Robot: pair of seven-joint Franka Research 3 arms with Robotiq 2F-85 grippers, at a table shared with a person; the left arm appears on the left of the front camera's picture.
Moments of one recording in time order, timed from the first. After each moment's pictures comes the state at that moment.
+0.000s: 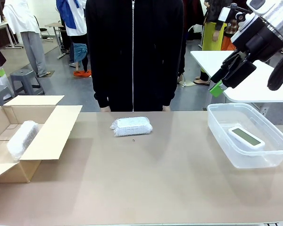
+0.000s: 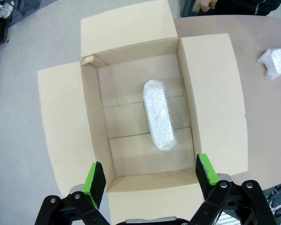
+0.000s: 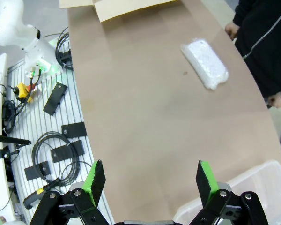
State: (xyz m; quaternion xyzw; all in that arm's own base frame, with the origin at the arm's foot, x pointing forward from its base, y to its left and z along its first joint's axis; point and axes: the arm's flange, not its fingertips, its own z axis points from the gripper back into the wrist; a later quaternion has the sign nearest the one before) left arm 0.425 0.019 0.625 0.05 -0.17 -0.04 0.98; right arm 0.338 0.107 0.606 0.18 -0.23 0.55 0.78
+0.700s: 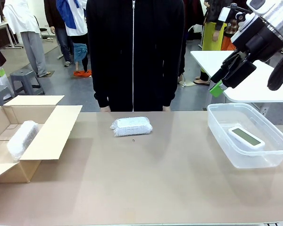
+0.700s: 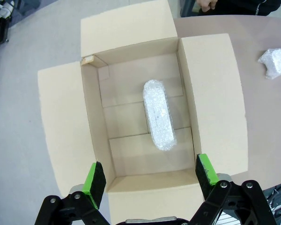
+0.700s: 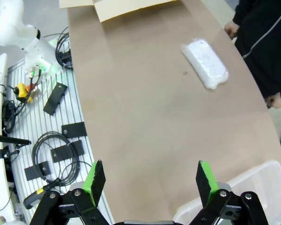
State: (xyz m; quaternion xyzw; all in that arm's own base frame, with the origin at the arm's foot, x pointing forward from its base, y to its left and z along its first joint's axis) left arm 0.425 0.019 0.625 0.05 -0.17 -0.04 0.98; right arm 0.338 0.107 0.606 0.18 -0.23 0.55 0.78
